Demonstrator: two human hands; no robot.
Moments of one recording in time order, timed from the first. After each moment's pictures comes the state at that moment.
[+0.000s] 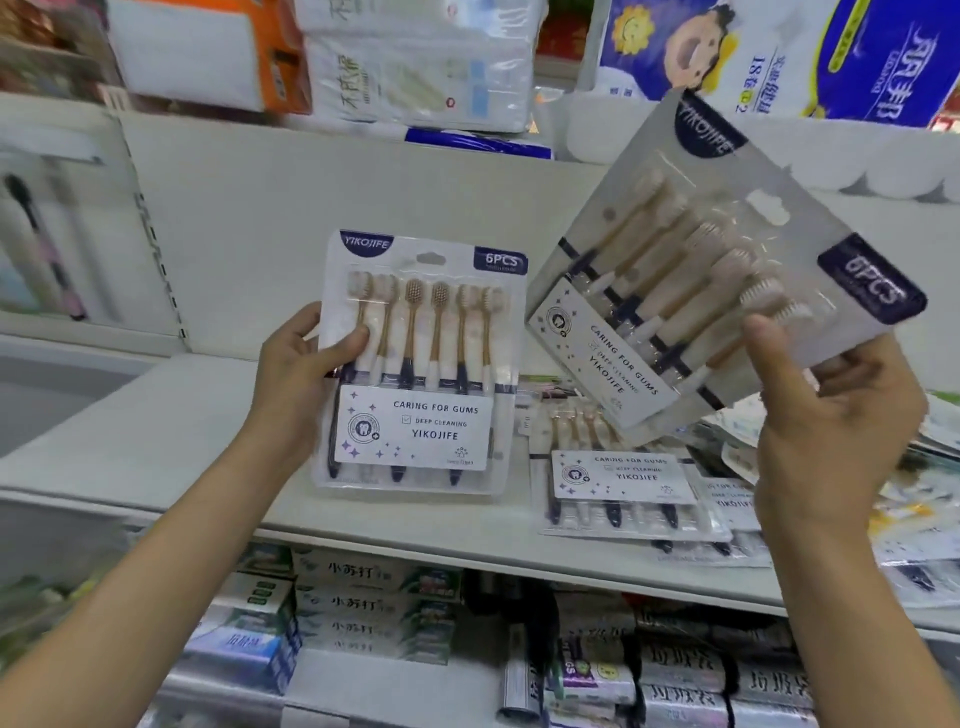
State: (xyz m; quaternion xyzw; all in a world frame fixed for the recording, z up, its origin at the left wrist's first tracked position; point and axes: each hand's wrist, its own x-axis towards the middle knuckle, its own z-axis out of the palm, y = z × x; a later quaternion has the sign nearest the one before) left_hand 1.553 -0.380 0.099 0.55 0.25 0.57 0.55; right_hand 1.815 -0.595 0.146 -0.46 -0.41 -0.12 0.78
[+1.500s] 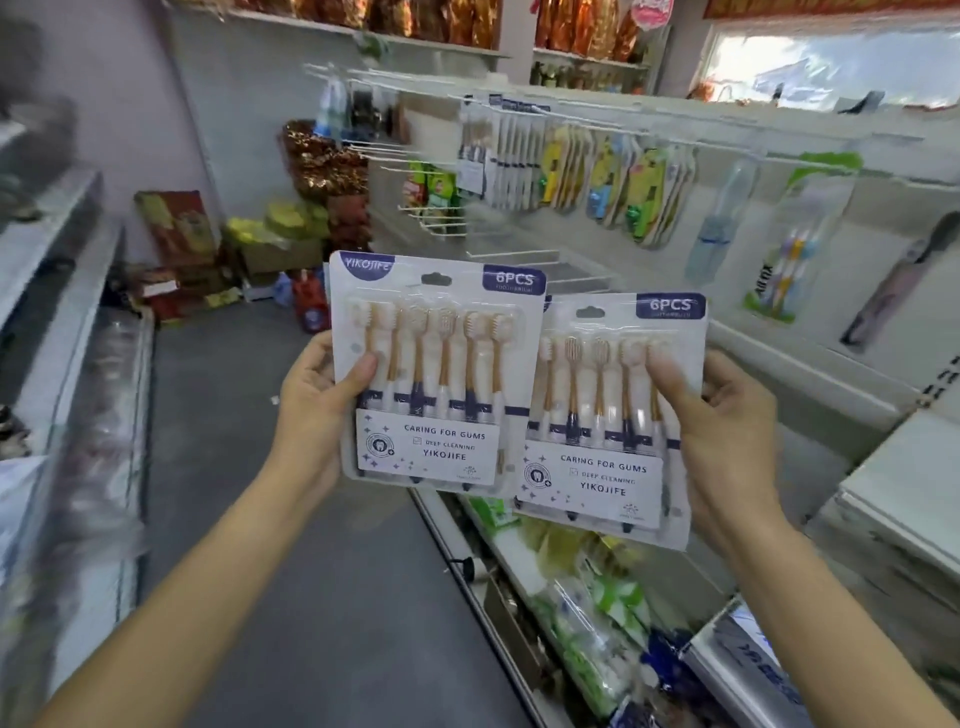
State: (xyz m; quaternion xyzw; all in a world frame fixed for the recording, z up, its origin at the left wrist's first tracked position) left_hand 0.855 -0.479 0.036 0.33 0.45 0.78 0.28; right_hand 1.141 -0.383 0.072 -0.34 -0.60 0.43 0.58
